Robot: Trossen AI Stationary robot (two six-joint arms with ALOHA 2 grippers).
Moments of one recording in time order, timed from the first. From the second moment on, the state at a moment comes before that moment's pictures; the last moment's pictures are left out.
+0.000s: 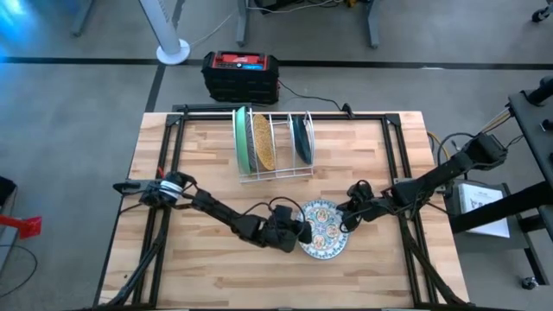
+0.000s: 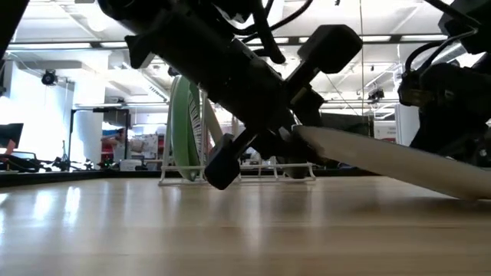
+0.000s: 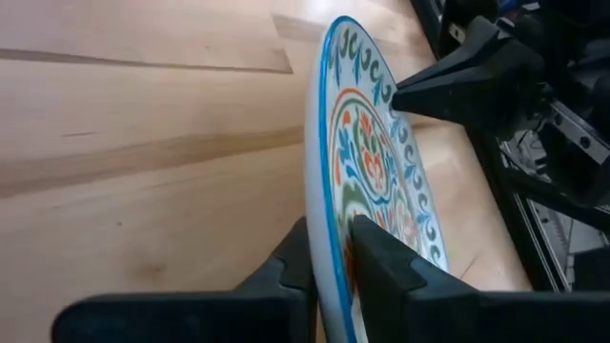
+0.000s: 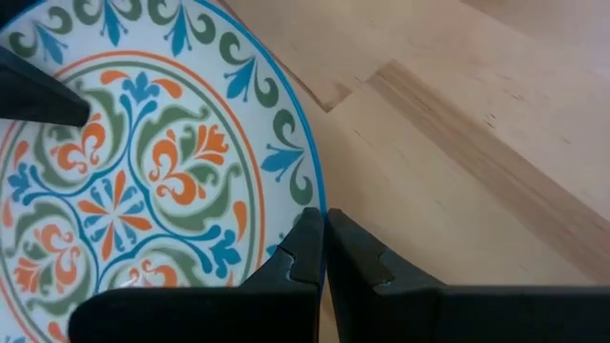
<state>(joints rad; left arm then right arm) -0.35 2.17 1.33 0.19 -0.68 -1.41 0.42 1.14 0.25 -0.01 0.41 1.00</state>
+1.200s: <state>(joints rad) -0.45 2.11 1.84 -0.96 -0.91 -1.46 0.41 0.85 0.25 -0.32 0.38 1.06</state>
